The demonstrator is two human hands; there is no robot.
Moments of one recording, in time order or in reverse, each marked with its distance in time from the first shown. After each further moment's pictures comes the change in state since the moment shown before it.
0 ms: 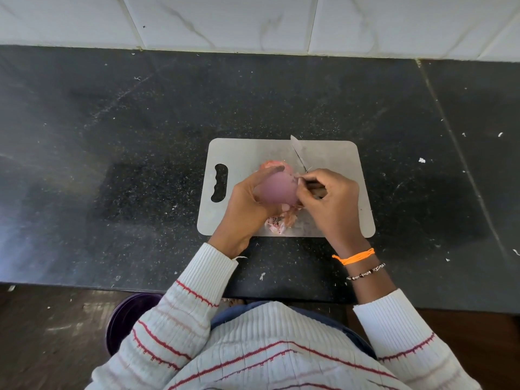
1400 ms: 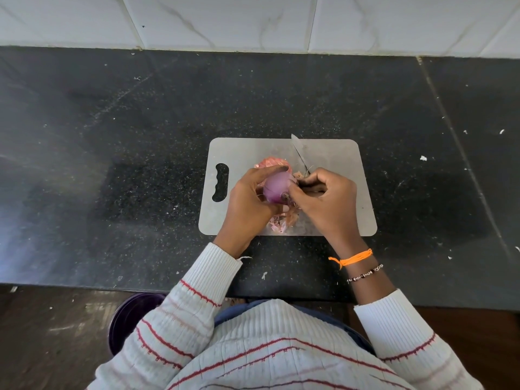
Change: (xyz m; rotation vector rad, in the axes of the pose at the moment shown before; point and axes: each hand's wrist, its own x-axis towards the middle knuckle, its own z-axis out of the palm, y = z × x) left_hand 0.005 -0.004 0.000 0.257 0.084 0.056; right_hand -0.002 -0.012 0.005 0.136 0.015 0.237
